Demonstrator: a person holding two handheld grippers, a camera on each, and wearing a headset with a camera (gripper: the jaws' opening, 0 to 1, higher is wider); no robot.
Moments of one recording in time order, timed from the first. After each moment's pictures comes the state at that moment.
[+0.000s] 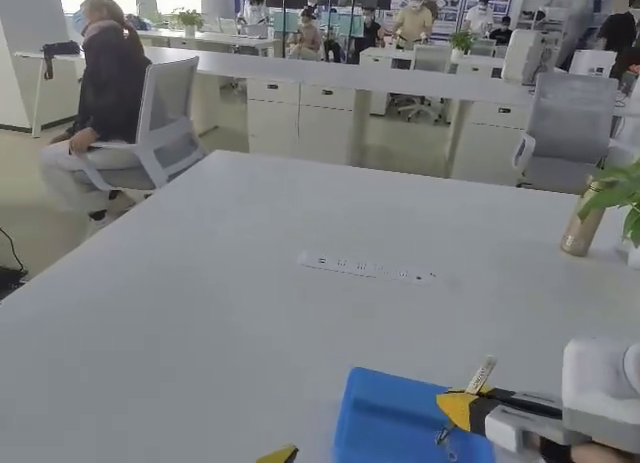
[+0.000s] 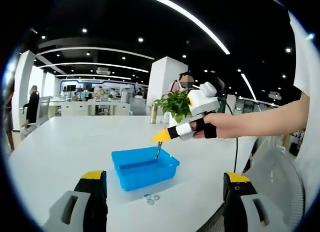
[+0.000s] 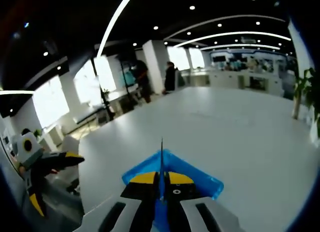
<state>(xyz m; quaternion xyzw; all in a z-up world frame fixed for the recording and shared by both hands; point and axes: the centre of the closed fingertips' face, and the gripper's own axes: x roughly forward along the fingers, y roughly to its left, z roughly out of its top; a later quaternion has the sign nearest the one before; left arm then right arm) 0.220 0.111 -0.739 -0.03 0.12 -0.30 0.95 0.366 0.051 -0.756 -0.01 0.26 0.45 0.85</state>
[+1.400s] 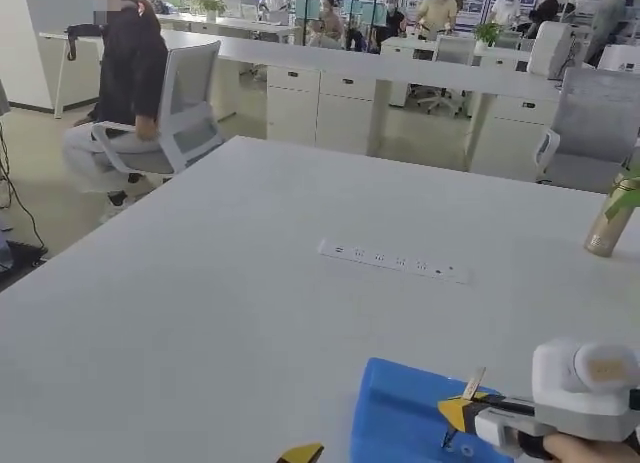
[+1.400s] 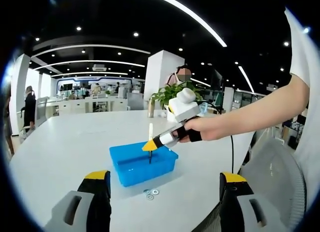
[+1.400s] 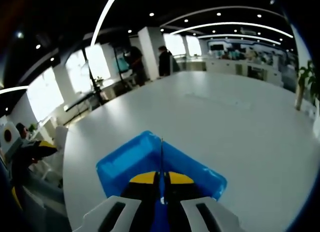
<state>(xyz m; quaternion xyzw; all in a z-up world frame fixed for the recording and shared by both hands) 0.218 0.108 -0.747 0.00 0.14 -0.31 0.94 0.382 0.057 -0.810 -0.03 0.31 0.44 0.84</state>
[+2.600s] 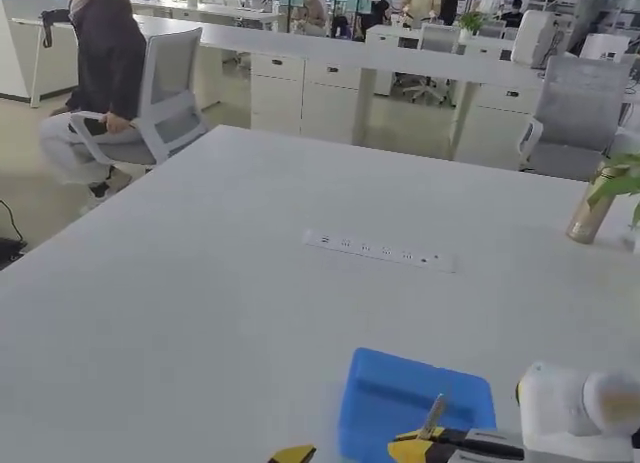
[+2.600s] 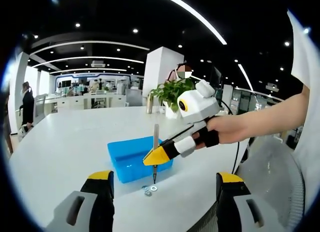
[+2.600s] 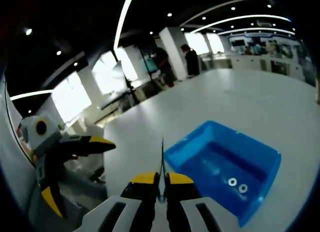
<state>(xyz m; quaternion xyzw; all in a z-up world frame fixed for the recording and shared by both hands) 0.216 0.107 -0.755 0.00 0.16 -0.32 0.93 0.287 0.099 -0.799 0.01 0.31 0.54 0.78</state>
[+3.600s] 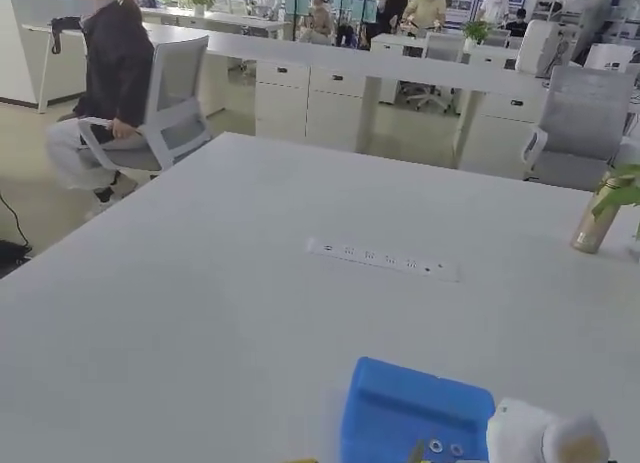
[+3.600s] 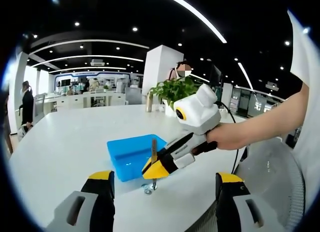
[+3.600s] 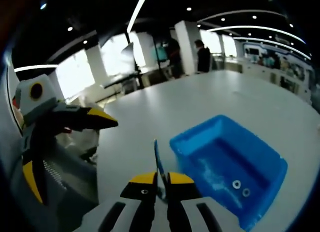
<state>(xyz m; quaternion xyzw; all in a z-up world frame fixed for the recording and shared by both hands) 0.216 0.107 -0.758 0.00 0.17 -0.32 0.93 0.272 0.106 -0.817 -0.11 0.29 0.57 0.76</state>
